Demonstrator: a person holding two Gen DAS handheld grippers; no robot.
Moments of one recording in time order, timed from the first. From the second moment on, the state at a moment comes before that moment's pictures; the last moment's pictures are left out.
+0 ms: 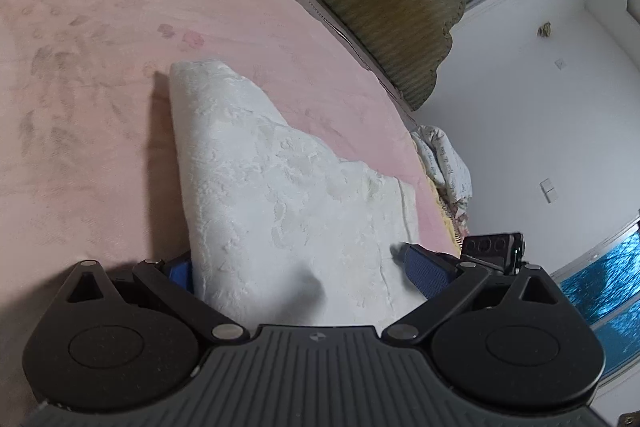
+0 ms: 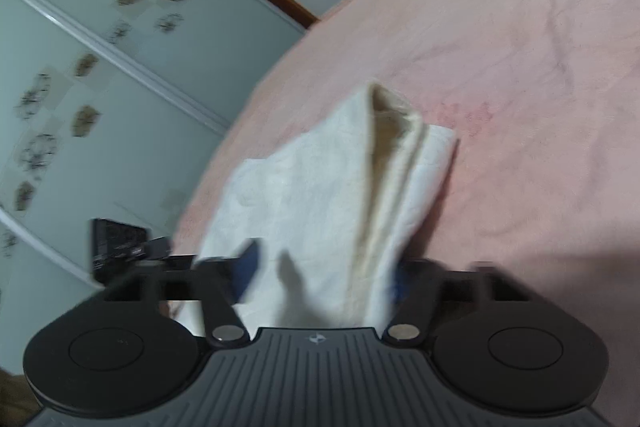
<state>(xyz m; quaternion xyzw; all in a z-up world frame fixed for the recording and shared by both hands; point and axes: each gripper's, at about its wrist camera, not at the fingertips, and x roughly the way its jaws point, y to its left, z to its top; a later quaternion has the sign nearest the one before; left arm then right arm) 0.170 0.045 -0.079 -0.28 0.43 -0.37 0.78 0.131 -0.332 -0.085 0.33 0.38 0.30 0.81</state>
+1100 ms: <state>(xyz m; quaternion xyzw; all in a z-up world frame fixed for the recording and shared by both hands) 0.283 0.067 -0.033 -0.12 0.36 -0.21 0.90 0.282 -0.251 -0.048 0.25 0.37 0.23 0.86</state>
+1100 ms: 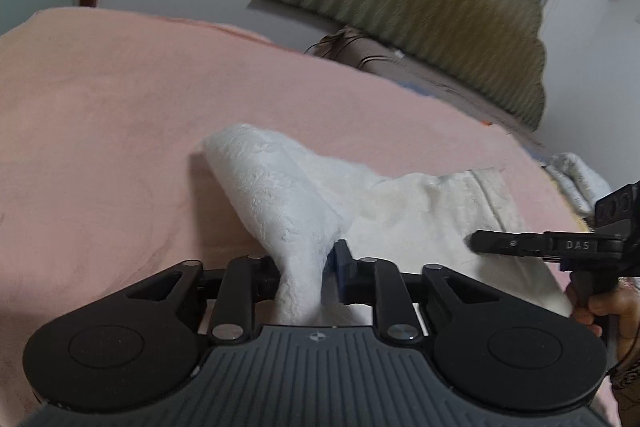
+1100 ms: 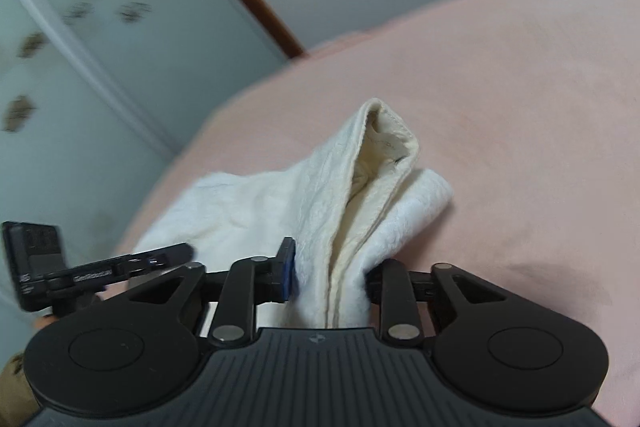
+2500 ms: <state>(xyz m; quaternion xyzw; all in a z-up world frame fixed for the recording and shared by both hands) 0.111 0.027 -0.018 -0.04 0.35 -0.06 0.93 0.083 -0.163 -0.023 0.10 0.30 0.13 0.94</state>
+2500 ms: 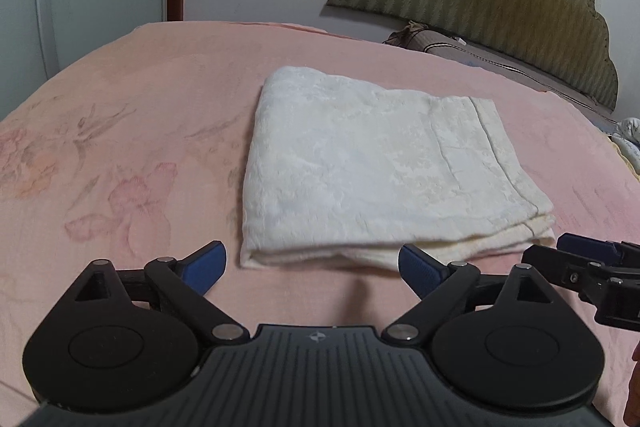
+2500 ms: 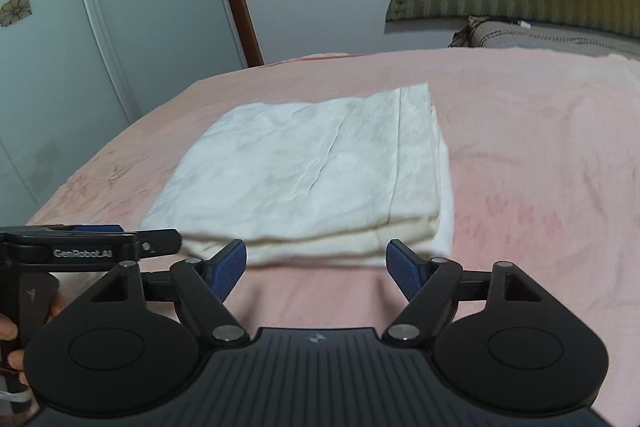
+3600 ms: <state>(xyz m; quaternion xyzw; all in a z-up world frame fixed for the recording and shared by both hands) 0.049 0.016 -0.044 0.01 0.36 -0.04 0.93 0.013 -0.136 -0.040 0.09 0.32 0.09 0.94</state>
